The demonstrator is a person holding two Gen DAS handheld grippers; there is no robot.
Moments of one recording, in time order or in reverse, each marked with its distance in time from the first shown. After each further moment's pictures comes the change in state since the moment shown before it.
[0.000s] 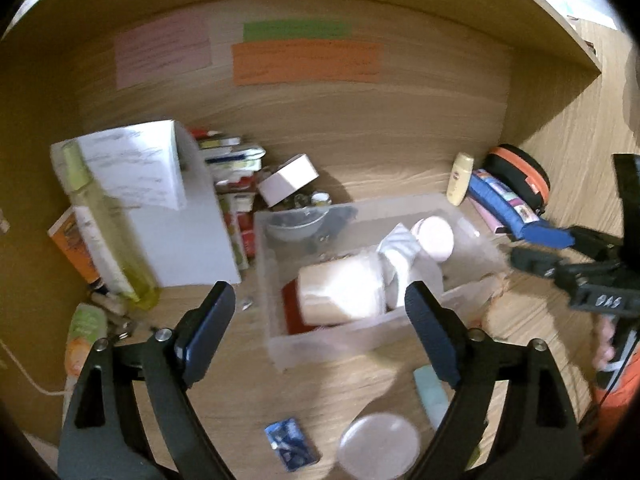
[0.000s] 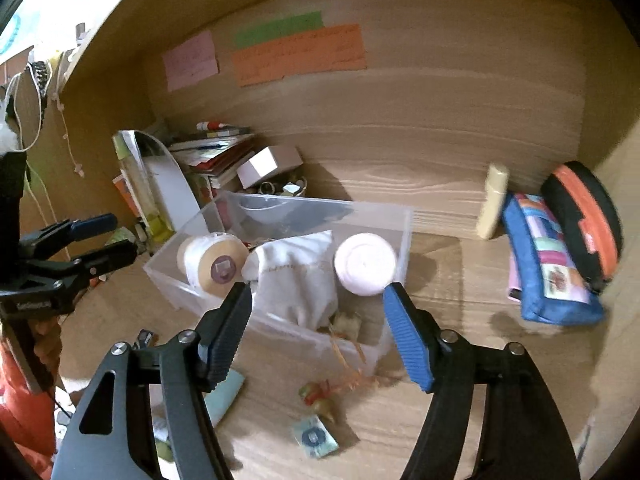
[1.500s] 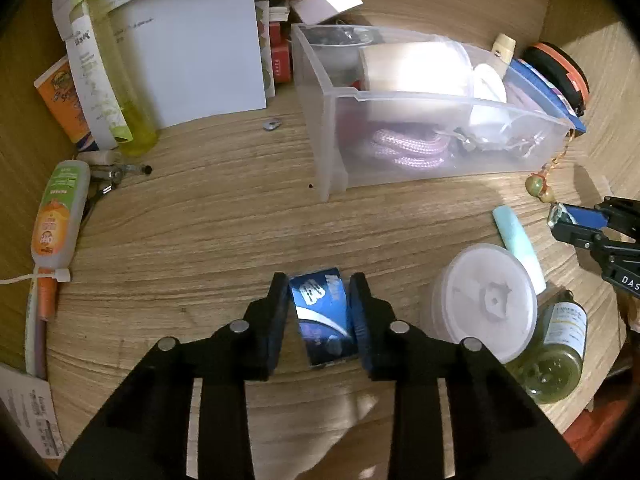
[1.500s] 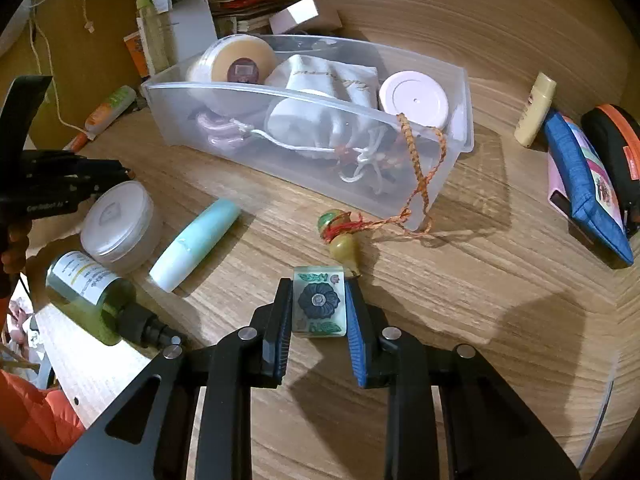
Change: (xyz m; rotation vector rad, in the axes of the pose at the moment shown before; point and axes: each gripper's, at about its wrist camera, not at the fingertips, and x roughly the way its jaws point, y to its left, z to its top) left arm 0.041 0.038 -0.100 -0.035 0.354 0.008; right arm 0.041 0.020 -0.087 -0.177 0.315 0.004
